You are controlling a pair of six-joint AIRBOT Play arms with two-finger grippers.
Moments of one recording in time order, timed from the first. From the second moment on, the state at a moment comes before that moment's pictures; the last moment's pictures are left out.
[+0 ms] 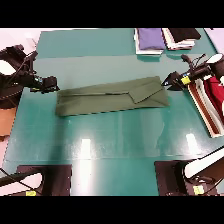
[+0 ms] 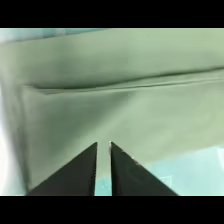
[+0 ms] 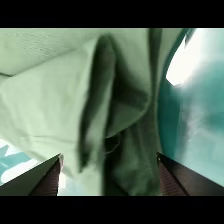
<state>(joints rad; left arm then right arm) 0.02 -1.31 1.23 1.14 -1.09 -1.48 -0.30 -1.81 1.57 -0.90 1.46 1.24</state>
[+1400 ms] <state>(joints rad) -0.47 -1.82 1.61 1.09 -0.88 -1.57 0.02 -1.71 2.01 -0.88 1.54 1.32</state>
